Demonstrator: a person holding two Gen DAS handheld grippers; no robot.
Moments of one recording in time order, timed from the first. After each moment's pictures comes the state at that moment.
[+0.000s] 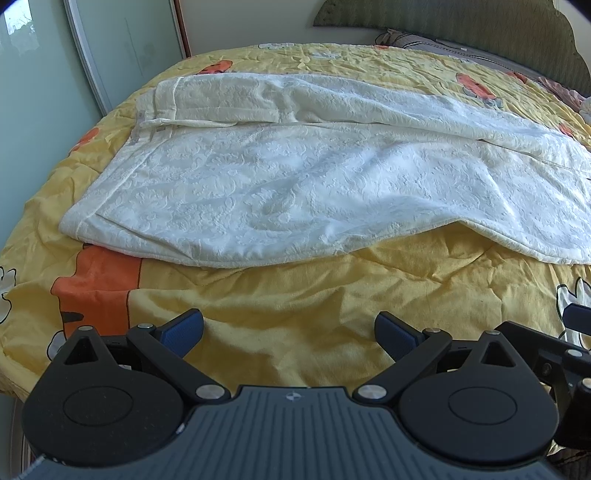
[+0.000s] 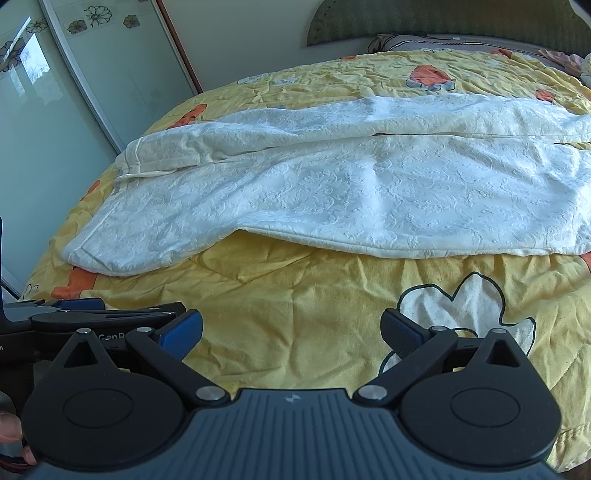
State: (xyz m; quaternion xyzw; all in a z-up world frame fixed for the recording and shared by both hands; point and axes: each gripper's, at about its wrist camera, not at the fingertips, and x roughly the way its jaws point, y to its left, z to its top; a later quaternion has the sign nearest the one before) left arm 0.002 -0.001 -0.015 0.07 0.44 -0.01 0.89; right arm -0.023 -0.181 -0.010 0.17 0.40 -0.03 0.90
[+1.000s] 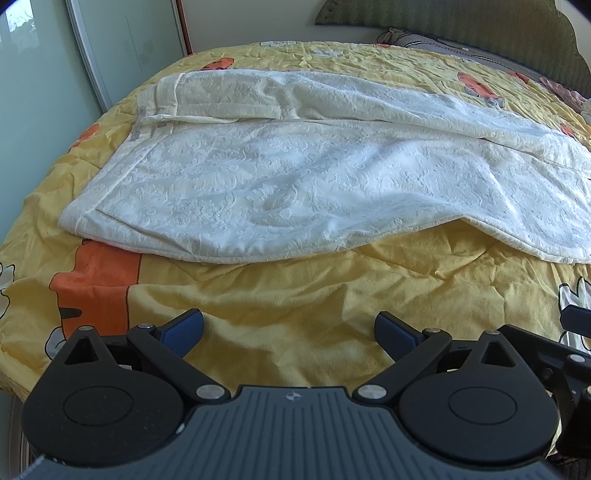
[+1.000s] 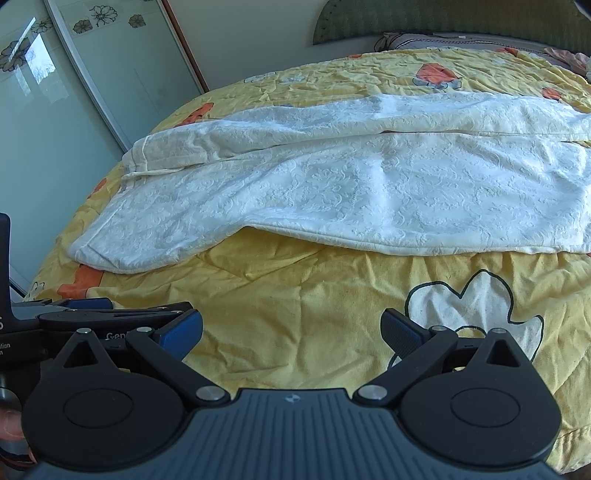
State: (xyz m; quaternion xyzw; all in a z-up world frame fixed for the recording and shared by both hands) left arm 0.003 0.002 -0.016 0.06 0.45 -0.01 0.89; right arm -0.023 -0.180 -0.010 0.17 0.40 -0.01 0.90
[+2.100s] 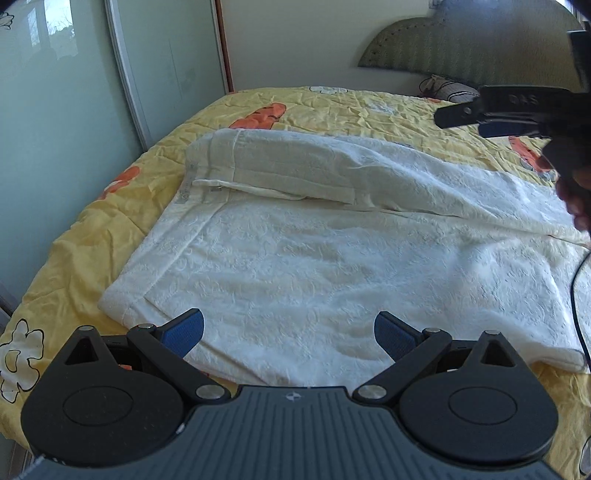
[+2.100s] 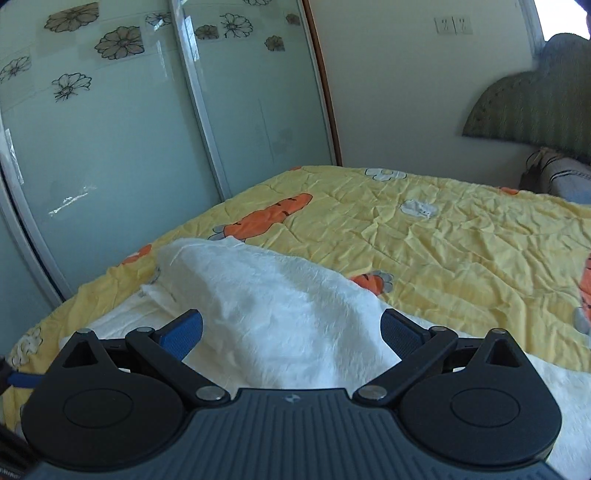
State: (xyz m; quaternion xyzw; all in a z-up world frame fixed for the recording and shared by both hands) left arm 0.076 0.051 0.017 0.04 0.39 0.04 0.92; right arm 0.269 -0.238 0.036 0.07 0.30 0.21 0.93
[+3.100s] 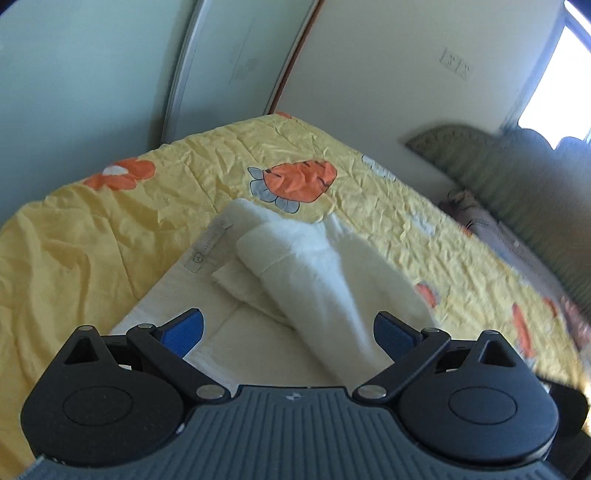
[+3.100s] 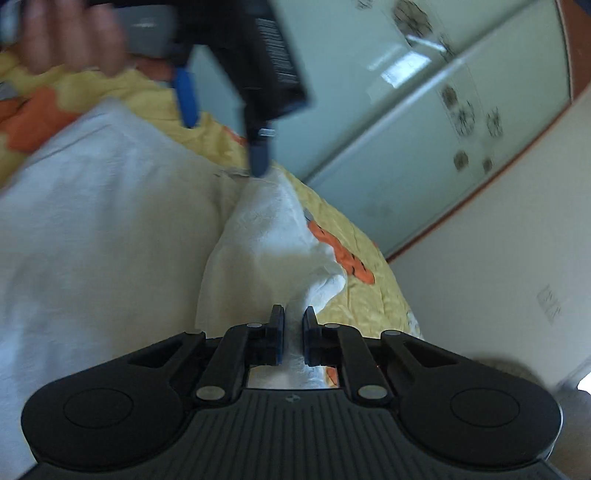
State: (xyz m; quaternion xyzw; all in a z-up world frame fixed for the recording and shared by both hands) left arm 0.172 0.156 0.042 -0.24 0.34 0.05 0.91; right arm 0.168 -0.105 -0.027 -0.47 0.09 0.29 0.83
